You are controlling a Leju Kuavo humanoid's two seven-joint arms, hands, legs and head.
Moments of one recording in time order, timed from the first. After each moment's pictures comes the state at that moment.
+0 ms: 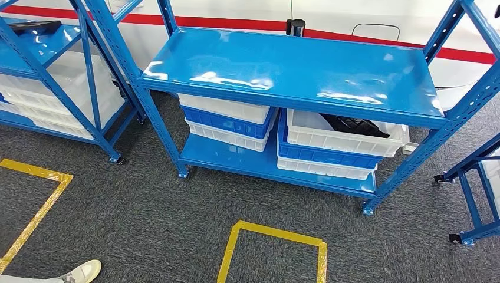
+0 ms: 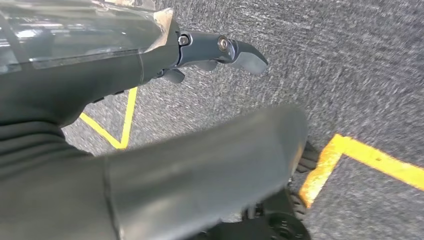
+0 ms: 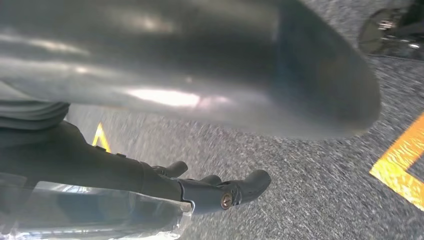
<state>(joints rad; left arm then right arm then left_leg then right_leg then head) 0.01 -0.07 0.02 -0.32 0.14 0.18 0.04 0.09 0.06 -0.12 -0.21 0.62 -0.09 0.08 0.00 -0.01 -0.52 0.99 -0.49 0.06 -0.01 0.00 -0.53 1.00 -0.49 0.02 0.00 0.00</state>
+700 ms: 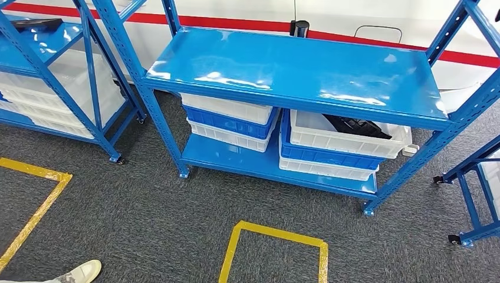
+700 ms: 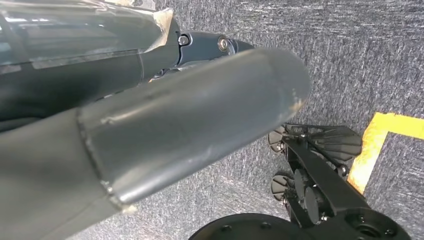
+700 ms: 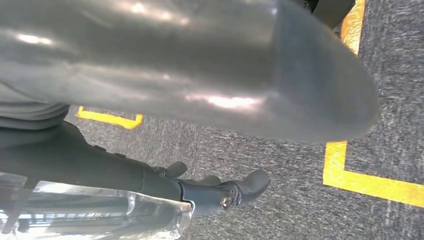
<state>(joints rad) 0.13 -0.02 0.02 -0.37 0.00 0.01 0.00 0.13 0.01 -0.03 -0.36 0.01 0.00 0.00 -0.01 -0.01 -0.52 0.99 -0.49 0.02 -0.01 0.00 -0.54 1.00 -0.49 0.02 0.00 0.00</state>
